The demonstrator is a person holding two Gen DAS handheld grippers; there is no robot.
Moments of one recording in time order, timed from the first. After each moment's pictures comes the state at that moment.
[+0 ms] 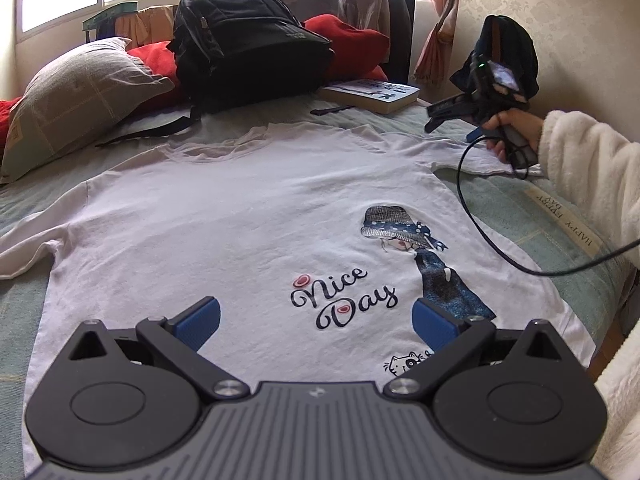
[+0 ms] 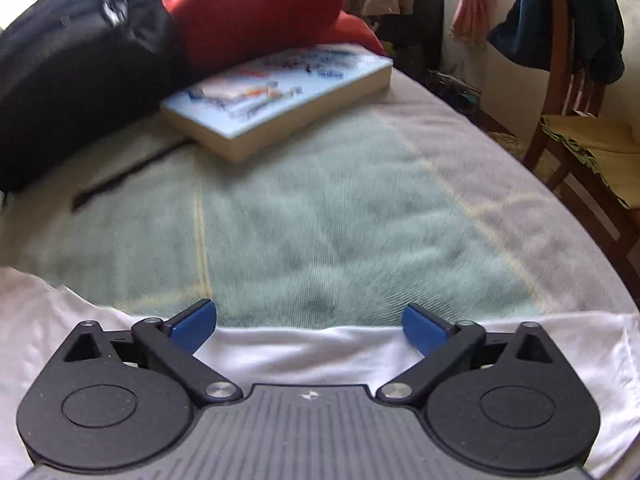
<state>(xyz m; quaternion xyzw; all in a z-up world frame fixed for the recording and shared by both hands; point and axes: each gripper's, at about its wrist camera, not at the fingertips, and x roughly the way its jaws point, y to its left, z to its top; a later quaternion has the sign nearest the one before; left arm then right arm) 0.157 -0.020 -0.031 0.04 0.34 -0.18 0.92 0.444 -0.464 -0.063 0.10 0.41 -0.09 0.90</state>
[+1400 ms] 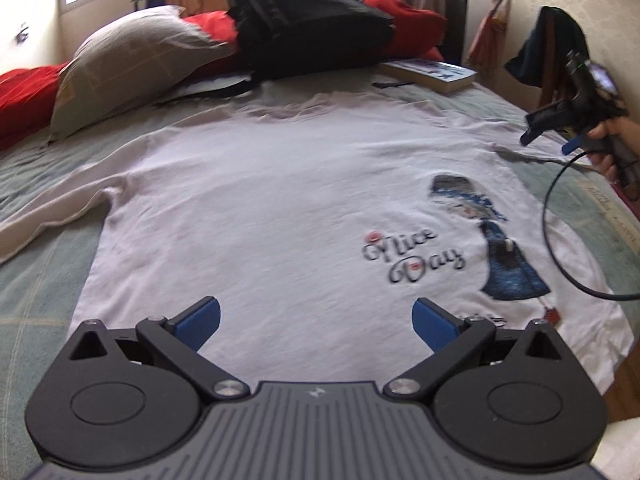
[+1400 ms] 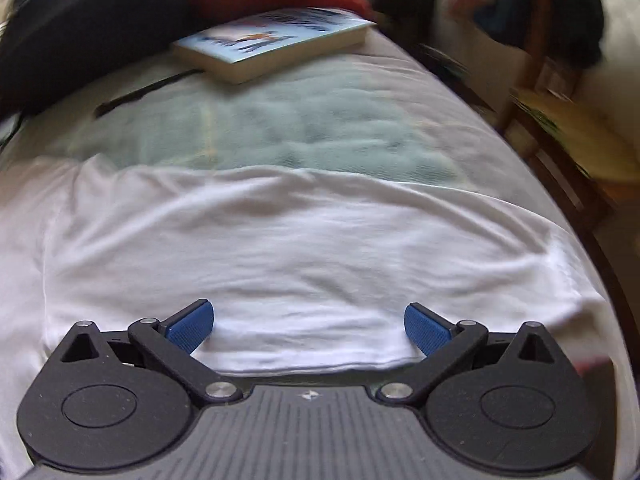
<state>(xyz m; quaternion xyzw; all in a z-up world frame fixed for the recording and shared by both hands) 0.153 0.016 -0.045 0.03 0.39 -0.09 0.92 0.362 -0.436 -0.050 0.06 0.47 -0.10 0.87</state>
